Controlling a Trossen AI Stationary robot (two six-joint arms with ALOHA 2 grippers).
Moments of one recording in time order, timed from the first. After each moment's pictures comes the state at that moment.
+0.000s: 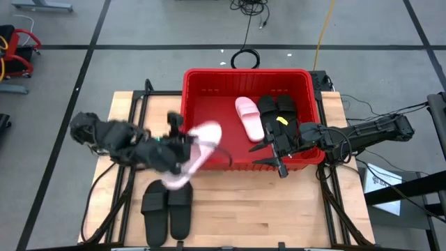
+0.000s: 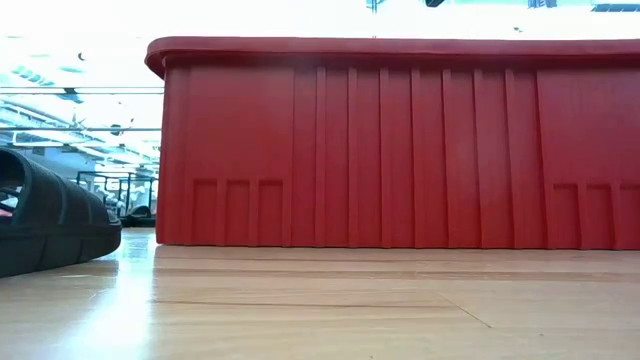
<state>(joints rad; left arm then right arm) -0.42 1.56 1.98 -1.29 -0.74 0.25 0.14 1.03 0.75 0.23 -0.12 -0.04</state>
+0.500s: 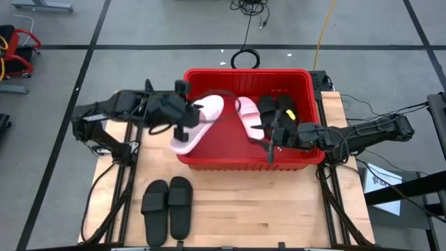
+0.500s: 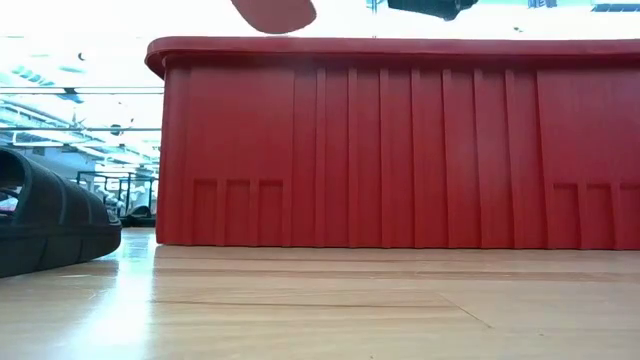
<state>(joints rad) -0.05 1.52 1.98 -1.17 -0.53 0.57 0.14 1.03 0.75 0.17 0.37 -0.22</state>
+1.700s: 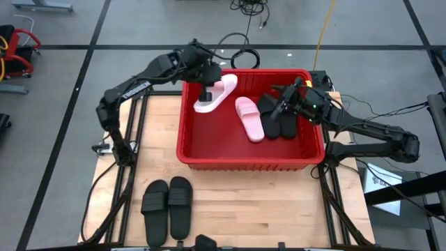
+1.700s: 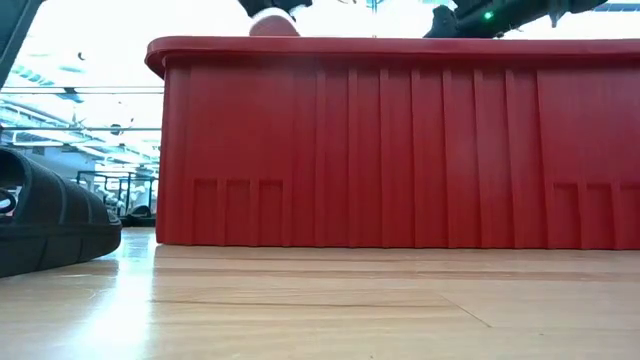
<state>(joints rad) 0.51 1.78 1.98 -0.91 0.03 0.70 -0.43 0.93 0.75 0.06 0.23 -0.24</state>
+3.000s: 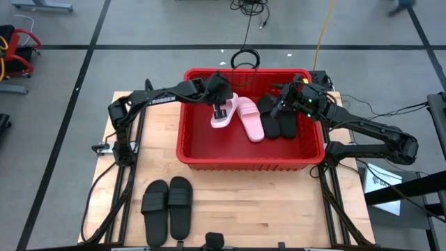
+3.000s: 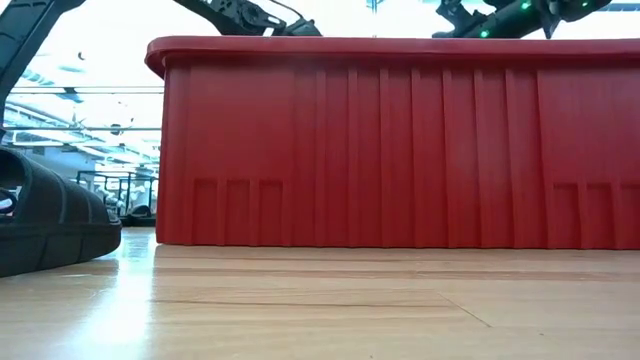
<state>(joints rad) 0.45 1.90 1.59 -0.53 -0.13 0.44 -0.53 0.97 0.75 0.01 0.15 -0.30</state>
